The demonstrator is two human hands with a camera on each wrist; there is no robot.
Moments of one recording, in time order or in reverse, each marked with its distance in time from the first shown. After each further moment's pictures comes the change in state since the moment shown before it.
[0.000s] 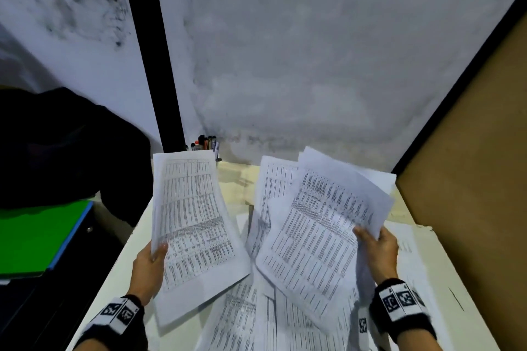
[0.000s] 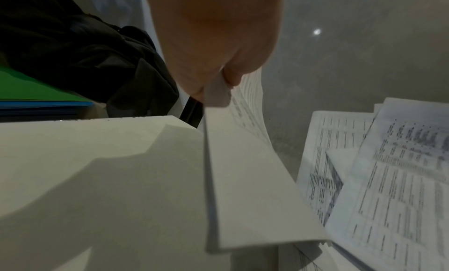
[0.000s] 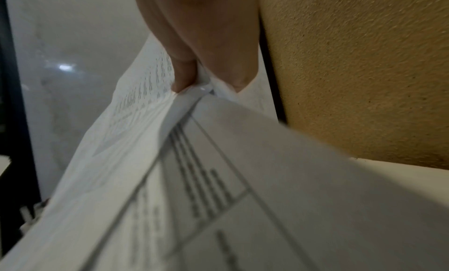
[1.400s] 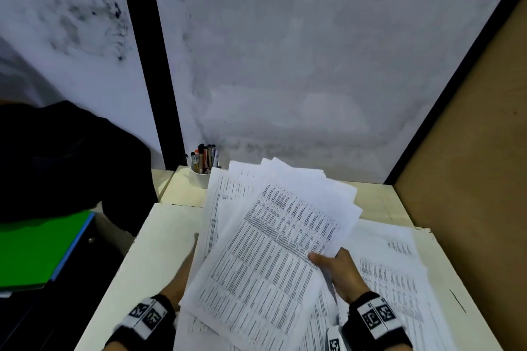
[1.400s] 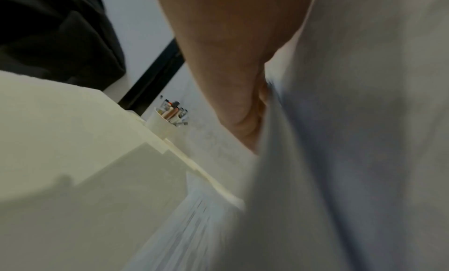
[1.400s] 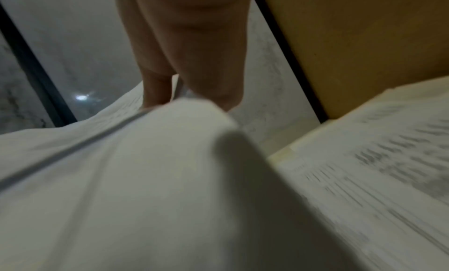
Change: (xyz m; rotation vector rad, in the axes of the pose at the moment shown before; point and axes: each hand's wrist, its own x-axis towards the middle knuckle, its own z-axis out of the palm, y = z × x) left_hand -0.049 0.070 0.027 -0.378 -0.503 -0.219; right_hand -0.049 0.015 0.038 0.104 -0.462 0.219
